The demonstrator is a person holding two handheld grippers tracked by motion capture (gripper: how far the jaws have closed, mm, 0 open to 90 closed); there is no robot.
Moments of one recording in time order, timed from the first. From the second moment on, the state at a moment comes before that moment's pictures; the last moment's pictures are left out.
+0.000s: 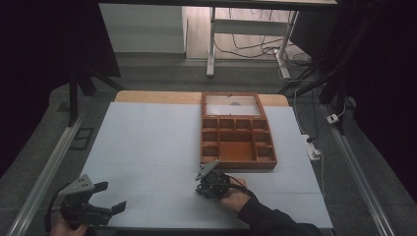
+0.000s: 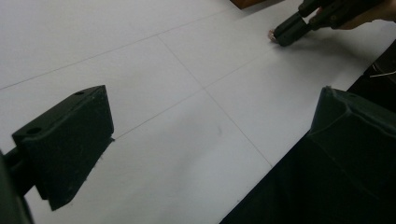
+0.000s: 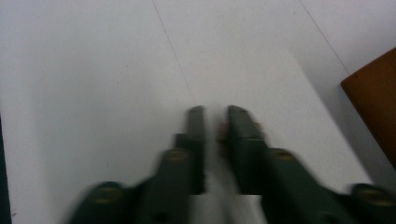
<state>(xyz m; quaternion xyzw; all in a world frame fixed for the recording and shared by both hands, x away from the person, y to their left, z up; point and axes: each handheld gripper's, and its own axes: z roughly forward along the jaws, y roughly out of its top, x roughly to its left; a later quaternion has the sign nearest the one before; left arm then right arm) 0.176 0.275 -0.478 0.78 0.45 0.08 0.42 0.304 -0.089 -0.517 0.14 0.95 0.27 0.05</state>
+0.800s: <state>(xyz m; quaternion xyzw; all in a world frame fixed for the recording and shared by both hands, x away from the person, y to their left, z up) 0.177 0.277 -0.479 0.78 0.45 0.08 0.43 0.303 -0.094 -0.496 0.15 0.94 0.31 0.06</state>
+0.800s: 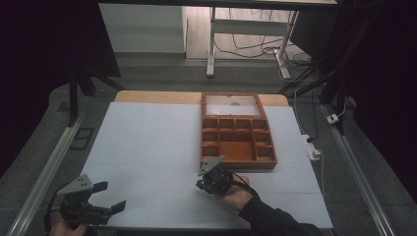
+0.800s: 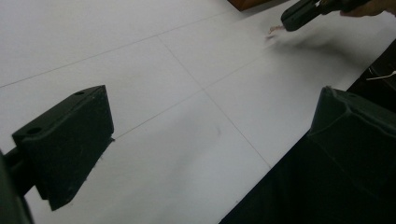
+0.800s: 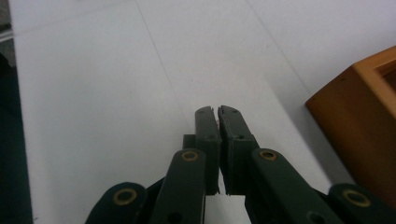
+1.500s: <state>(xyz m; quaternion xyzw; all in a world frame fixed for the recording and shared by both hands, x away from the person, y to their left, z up) 0.178 0.277 -0.479 0.78 0.46 0.07 0.43 0.312 -0.116 -0.463 0.18 0.91 0.36 0.06</state>
